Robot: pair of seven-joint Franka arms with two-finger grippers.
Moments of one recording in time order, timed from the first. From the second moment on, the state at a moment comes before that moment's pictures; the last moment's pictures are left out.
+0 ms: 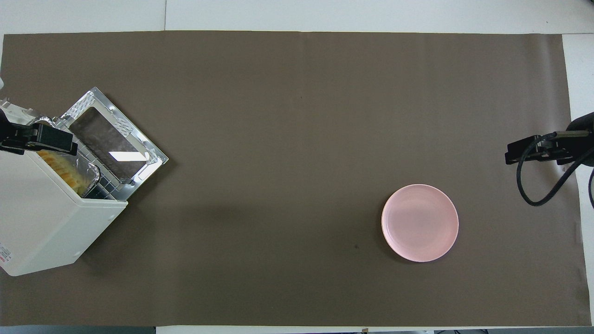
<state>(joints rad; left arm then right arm) -0.03 -0.02 -0.03 -1.60 -0.03 1.54 0.05 -0.02 -0.07 -0.02 -1.76 0.00 1.63 0.00</state>
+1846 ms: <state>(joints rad) -0.05 0.36 -0.02 -1.52 0.26 1.72 -0.97 -0.02 -0.07 -0.02 -1.76 0.00 1.63 0.00</state>
